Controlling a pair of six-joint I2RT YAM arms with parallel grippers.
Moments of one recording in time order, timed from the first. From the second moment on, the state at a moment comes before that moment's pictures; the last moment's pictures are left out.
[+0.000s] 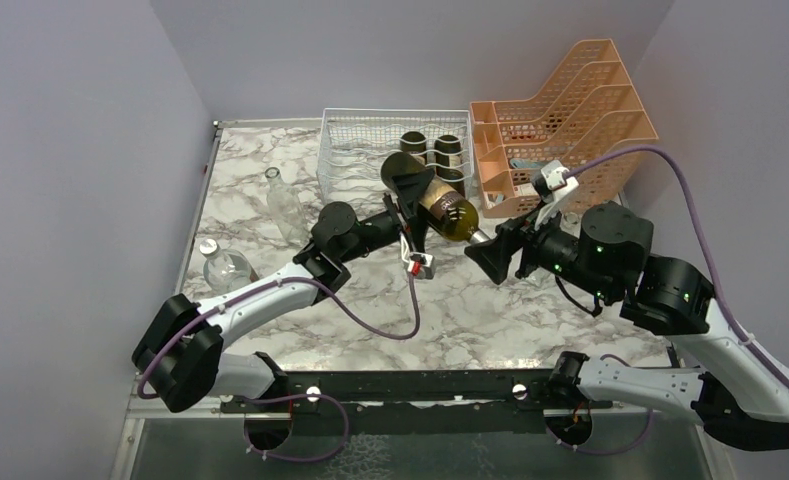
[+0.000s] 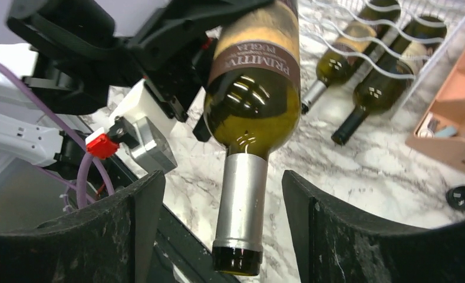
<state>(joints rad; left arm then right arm) -0.77 1.30 0.77 0.70 0.44 1.30 1.00 0.86 1.36 -0.75 0.20 0.27</state>
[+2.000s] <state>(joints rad) -0.81 1.32 0.88 0.47 0.43 1.76 1.01 0.92 1.11 -0.81 0.50 0.50</state>
